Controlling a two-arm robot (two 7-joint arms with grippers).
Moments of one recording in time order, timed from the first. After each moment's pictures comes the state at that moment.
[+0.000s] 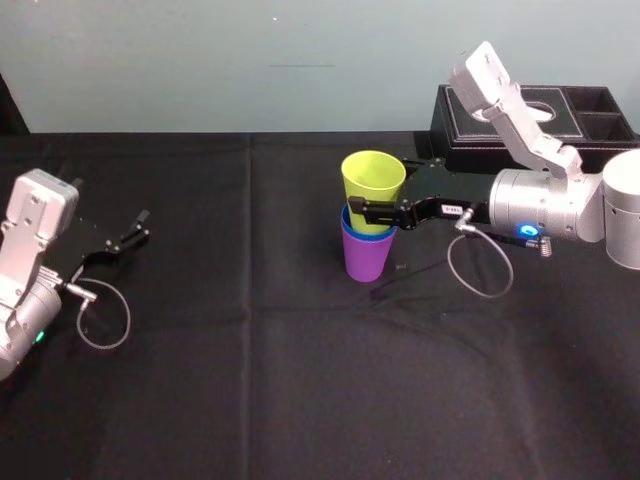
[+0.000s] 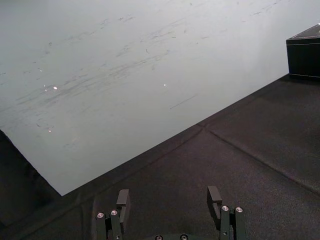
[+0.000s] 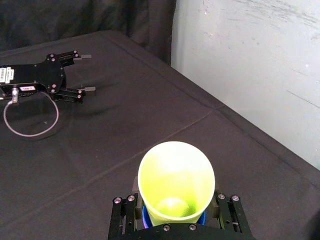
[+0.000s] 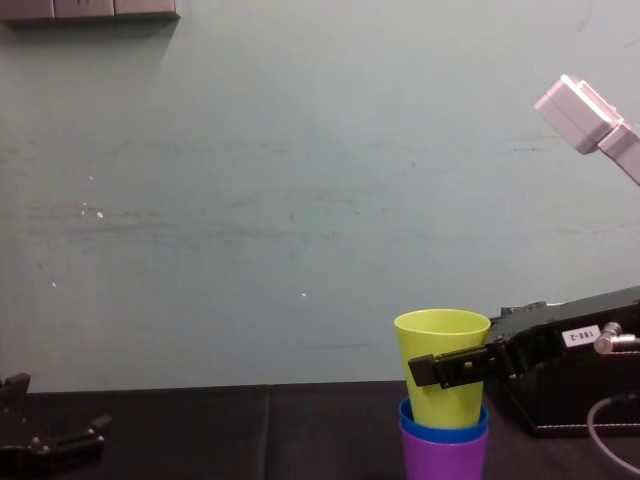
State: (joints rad) left arm -0.20 0.60 0.45 -1.41 -0.25 -0.12 0.03; right arm 0.61 0.55 -0.61 -1.38 0.46 0.34 0.61
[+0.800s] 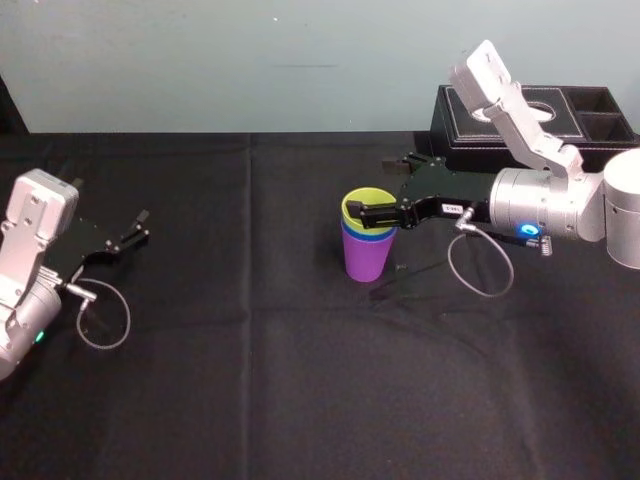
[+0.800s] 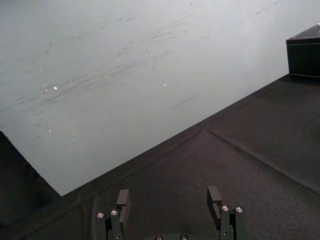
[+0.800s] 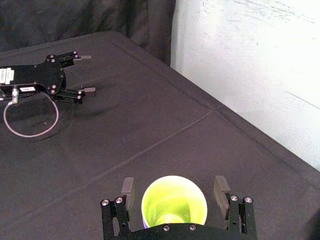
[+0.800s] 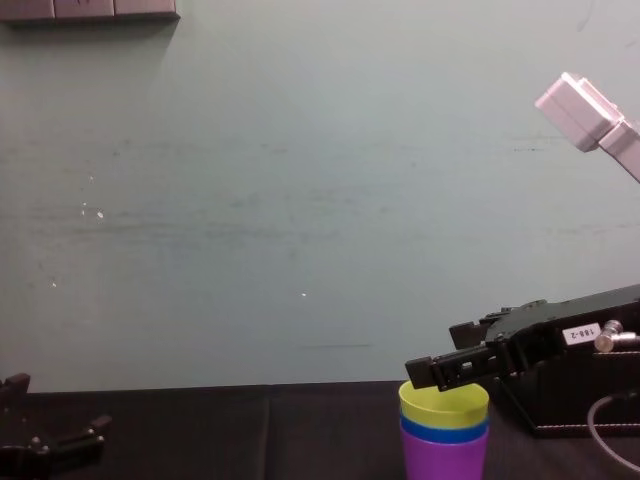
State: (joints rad) left arm -0.20 0.60 0.45 -1.41 -0.25 -0.12 0.03; right arm 0.61 0.55 -0.61 -1.39 0.46 0.34 0.61
